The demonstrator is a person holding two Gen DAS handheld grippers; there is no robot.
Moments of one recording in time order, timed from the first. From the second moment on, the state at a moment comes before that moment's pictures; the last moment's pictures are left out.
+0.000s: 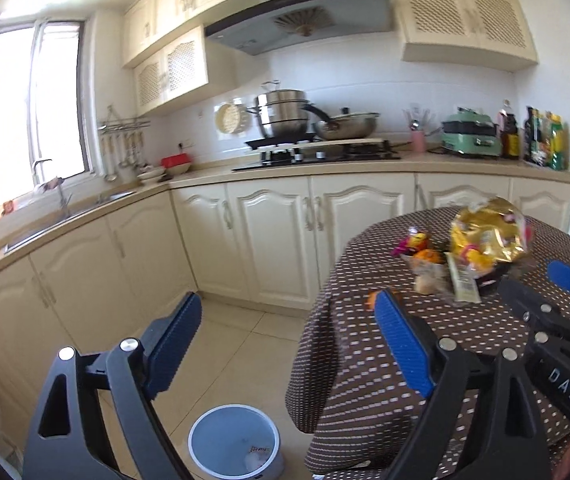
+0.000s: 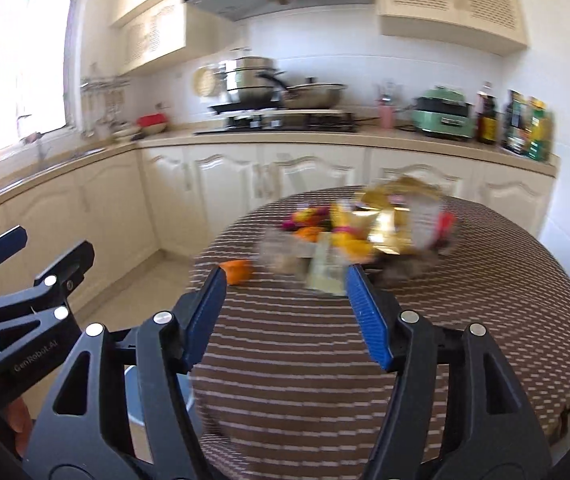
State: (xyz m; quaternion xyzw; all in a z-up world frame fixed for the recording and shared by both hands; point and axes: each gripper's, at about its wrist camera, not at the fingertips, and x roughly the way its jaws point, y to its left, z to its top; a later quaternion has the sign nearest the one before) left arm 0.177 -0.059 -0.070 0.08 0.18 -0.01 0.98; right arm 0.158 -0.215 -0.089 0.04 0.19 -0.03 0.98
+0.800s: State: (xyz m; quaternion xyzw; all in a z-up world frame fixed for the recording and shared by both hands) left arm 0.284 -0.122 -0.128 0.08 0.31 -0.06 0.94; right arm 0.213 -0.301 -0.119 0.08 0.28 -0.06 0.96
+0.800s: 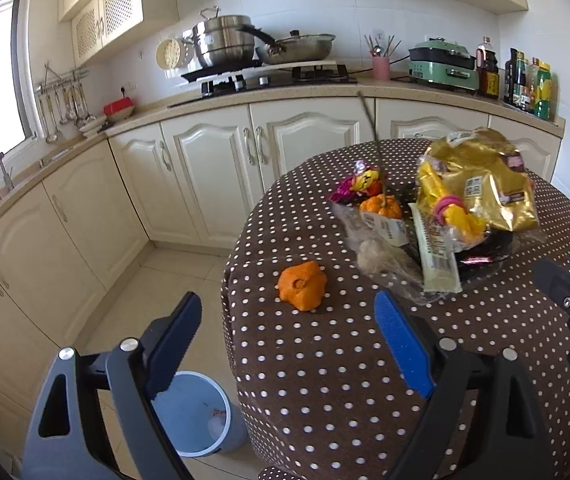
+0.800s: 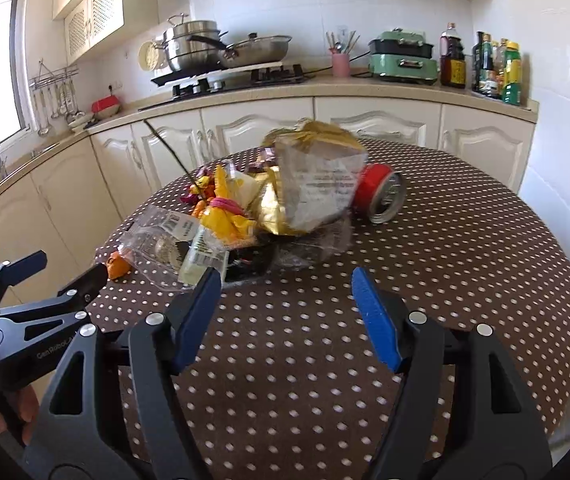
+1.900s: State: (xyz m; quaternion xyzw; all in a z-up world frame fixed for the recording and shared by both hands) left arm 0.321 -0.079 -0.140 0.02 0.35 -0.11 0.93; right arm 0.268 -0.227 -0.113 0.04 0.34 0.03 0.94
